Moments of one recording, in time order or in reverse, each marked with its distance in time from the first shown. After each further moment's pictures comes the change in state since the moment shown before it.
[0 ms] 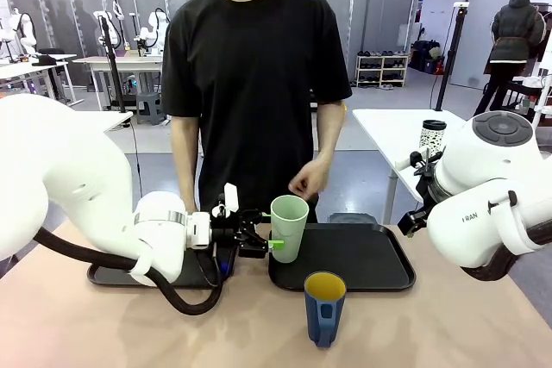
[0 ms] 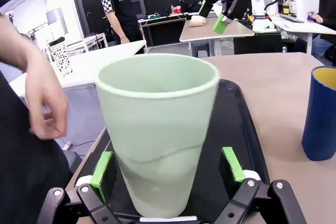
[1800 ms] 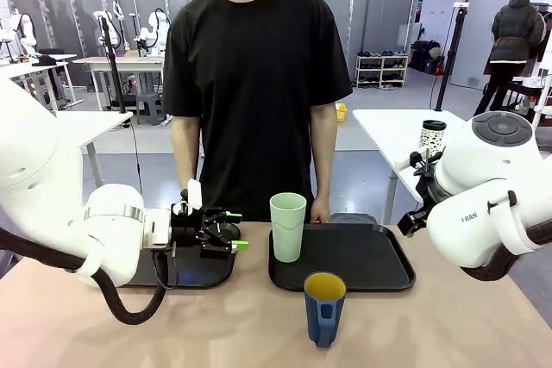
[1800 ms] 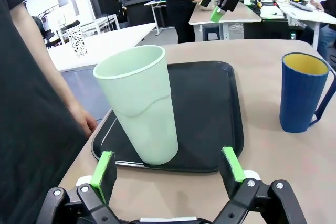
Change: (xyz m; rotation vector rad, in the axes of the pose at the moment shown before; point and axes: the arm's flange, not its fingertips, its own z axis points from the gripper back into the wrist) left arm 0.022 -0.021 0.084 0.059 0.097 0.005; right arm 0.000 0.000 0.000 0.000 0.000 0.000
